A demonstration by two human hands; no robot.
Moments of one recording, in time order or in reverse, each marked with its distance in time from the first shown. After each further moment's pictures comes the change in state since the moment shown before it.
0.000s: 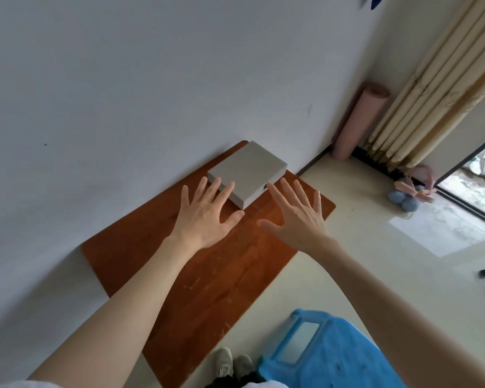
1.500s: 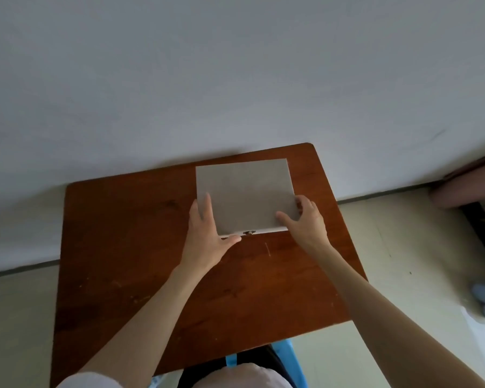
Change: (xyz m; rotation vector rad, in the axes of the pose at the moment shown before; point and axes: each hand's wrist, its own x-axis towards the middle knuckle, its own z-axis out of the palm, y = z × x) left_hand 0.104 0.013 0.118 -0.651 0.192 -0.870; right_hand 0.225 0.058 0.089 0.559 -0.329 -0.026
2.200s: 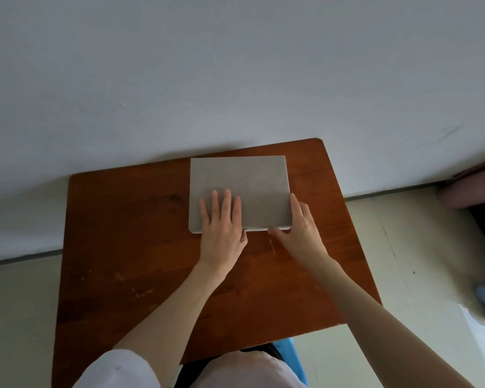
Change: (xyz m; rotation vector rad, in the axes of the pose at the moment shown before) left_hand 0.006 0.003 0.028 0.742 0.135 0.296; right_hand -0.012 0.011 0.023 -0.146 -0.074 -0.186
